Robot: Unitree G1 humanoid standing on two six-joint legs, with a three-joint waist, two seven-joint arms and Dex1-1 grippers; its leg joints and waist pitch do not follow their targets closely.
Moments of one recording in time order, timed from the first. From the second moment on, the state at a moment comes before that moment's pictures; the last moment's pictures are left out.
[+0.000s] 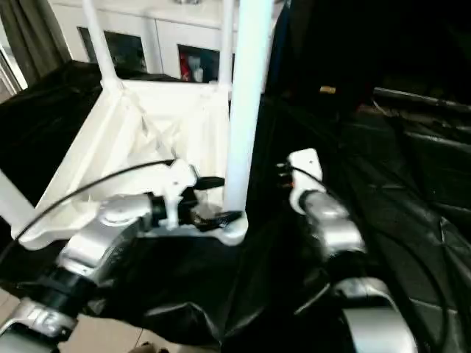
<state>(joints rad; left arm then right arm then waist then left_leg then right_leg) -0.48 0.27 -0.28 0.29 -0.20 0.17 -0.87 -0.57 -0.27 -0.03 0.72 0.05 0.15 0.38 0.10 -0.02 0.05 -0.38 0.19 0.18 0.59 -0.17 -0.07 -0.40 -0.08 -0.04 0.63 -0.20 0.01</state>
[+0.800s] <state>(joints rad) -0.68 0.35 -0.36 0.73 -0.09 -0.04 -1.17 -0.22 -0.68 0.16 0.00 0.22 0.39 1.08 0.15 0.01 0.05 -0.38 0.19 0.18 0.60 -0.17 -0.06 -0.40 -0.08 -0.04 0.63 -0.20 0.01</state>
